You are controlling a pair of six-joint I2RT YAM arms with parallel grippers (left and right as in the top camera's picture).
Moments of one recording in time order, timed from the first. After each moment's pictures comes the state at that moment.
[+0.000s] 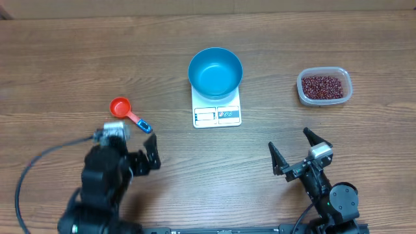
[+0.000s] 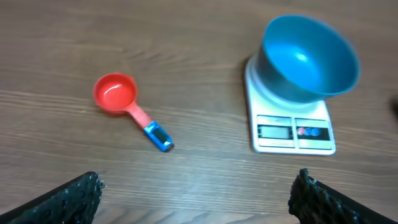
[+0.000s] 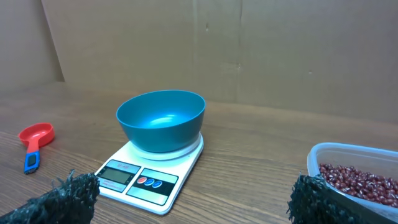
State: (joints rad) left arm -0.21 0.63 0.74 -0.76 -0.09 -0.31; right arm 0.28 0.01 0.02 -0.03 -0.12 0.03
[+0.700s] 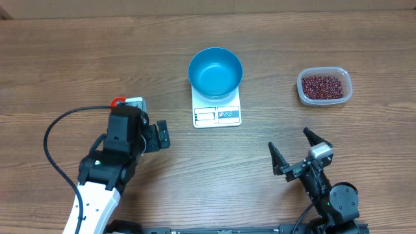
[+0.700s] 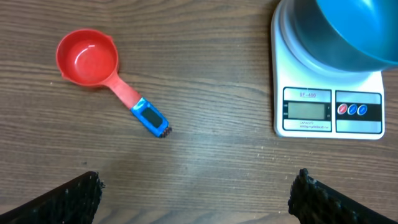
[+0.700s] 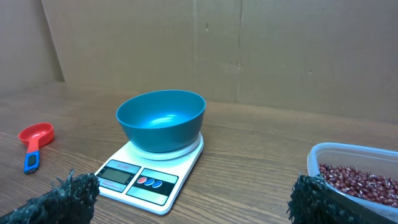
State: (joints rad) left arm -0.21 1.02 0.80 -0.68 -0.07 -0.31; right arm 0.28 0.01 0.02 -0.03 -0.12 0.03
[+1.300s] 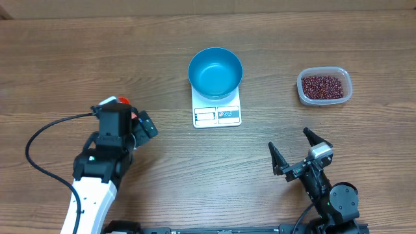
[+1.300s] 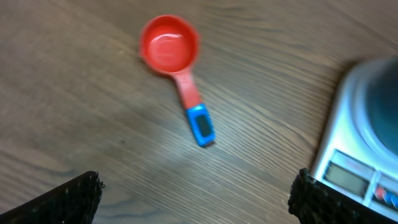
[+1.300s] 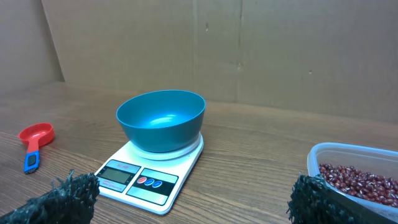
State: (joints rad) left arm -0.10 1.06 0.80 -0.68 -0.18 -0.61; right arm 0.28 0.01 0.02 -0.03 -0.12 0.03
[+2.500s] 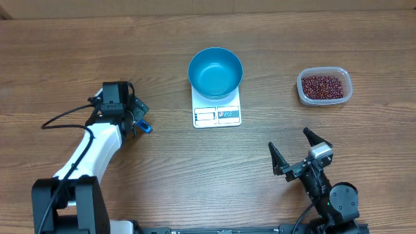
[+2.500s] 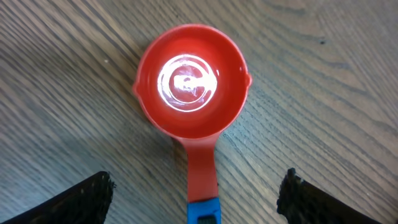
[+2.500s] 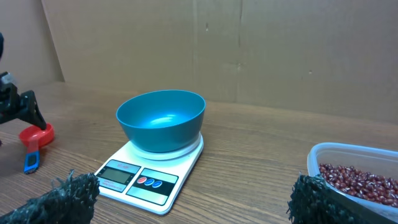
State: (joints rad) left arm 0.02 1.58 0.86 -0.35 -0.15 -0.80; right arm 0.28 0.01 0.02 -0.03 -0.12 0.03
